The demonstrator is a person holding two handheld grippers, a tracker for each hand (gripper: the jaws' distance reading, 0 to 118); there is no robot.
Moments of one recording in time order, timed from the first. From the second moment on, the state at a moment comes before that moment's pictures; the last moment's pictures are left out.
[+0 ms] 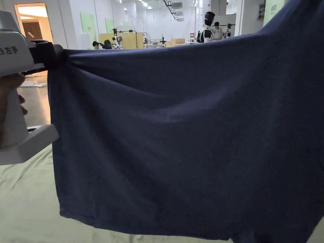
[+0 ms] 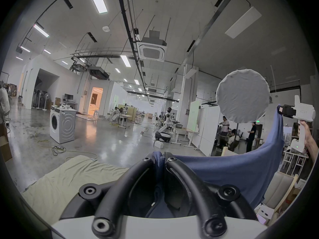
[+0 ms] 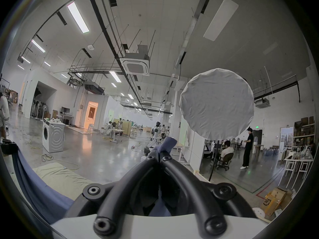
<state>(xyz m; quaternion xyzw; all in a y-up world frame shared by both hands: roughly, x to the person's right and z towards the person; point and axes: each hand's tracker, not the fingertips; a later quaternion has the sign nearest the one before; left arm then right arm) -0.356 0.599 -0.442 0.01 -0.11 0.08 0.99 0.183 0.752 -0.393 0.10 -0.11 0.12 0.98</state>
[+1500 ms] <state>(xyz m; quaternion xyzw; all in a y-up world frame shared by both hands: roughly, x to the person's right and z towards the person) -0.332 0.334 -0.621 -0.16 -0.12 0.13 0.97 0.157 0.542 -0.556 0.03 -0.03 0.17 0.98</state>
